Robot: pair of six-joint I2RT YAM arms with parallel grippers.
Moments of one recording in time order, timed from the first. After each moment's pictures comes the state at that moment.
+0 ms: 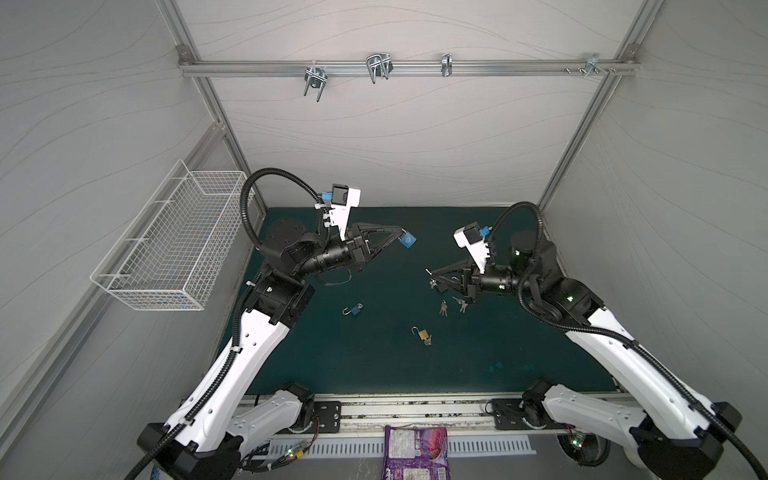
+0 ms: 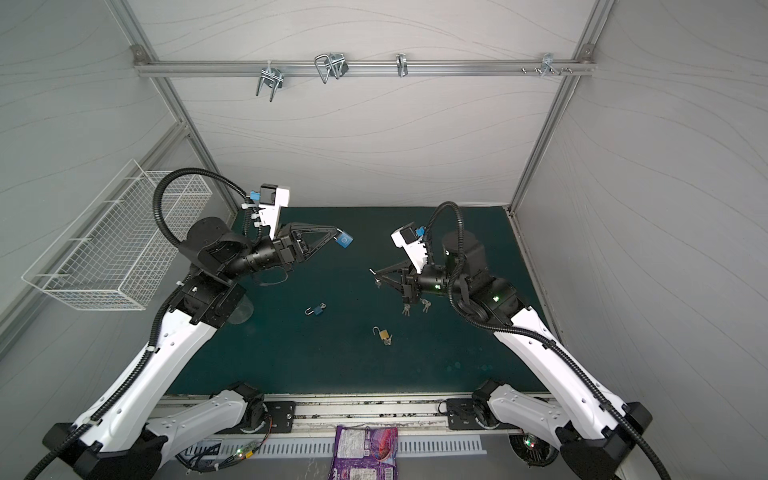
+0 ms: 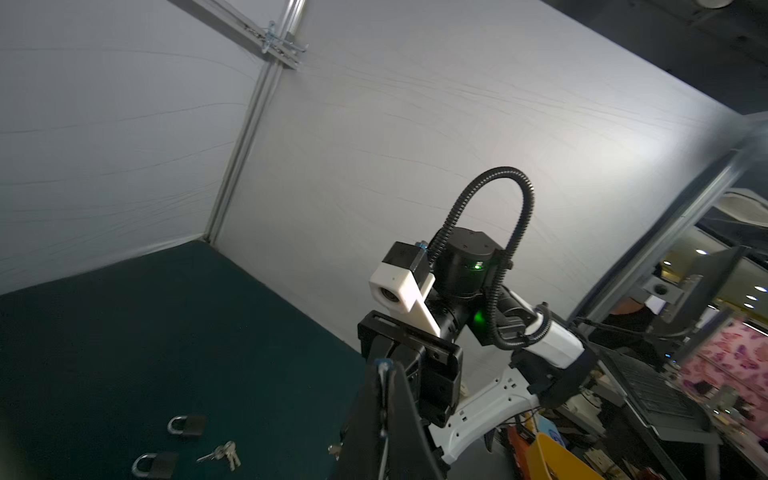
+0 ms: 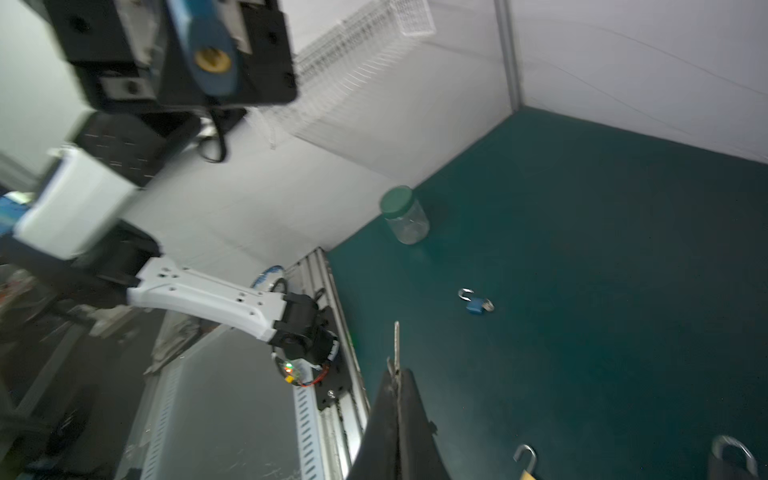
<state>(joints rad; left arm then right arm) -0.41 1.04 1.20 -0.09 0.77 -0.58 0.67 1.02 1.13 -0.51 -0.58 0.20</state>
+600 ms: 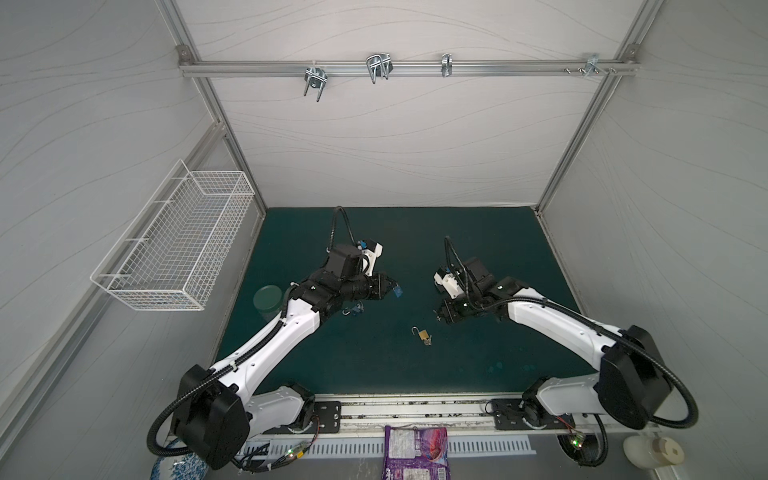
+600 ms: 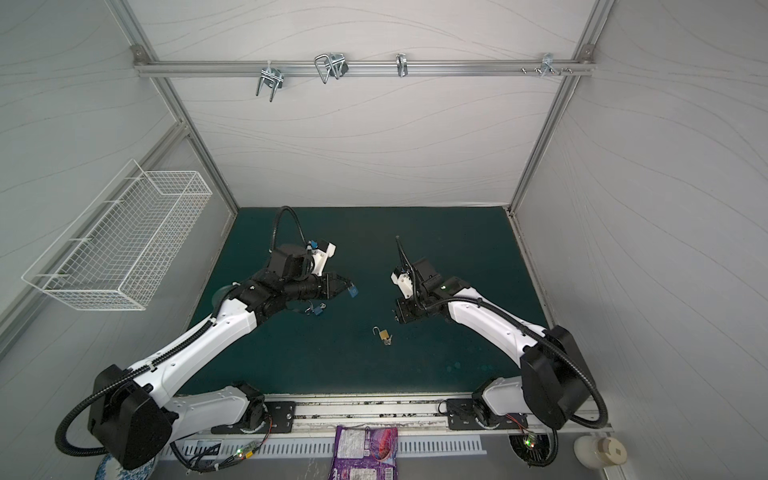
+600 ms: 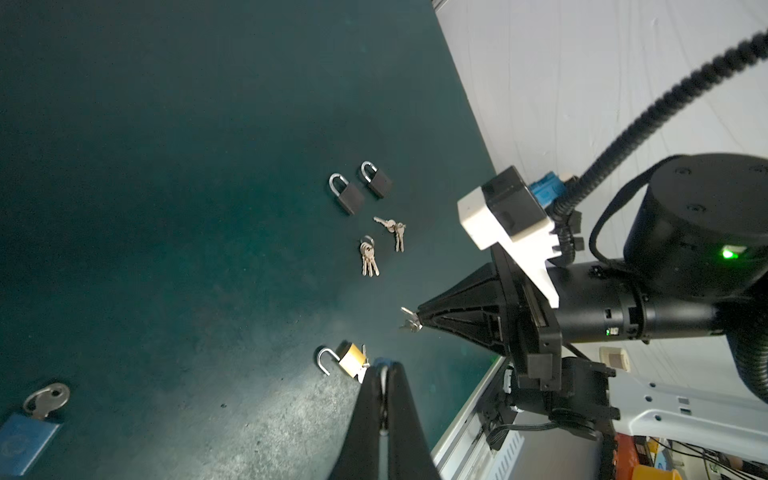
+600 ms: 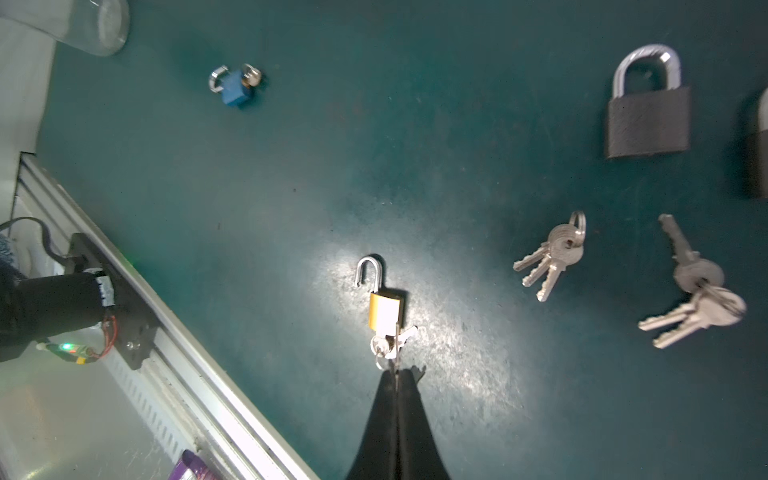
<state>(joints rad) -0.50 1.20 0.90 -0.38 0.44 -0.52 0.67 1.40 0.90 -0.58 -0.34 0.24</state>
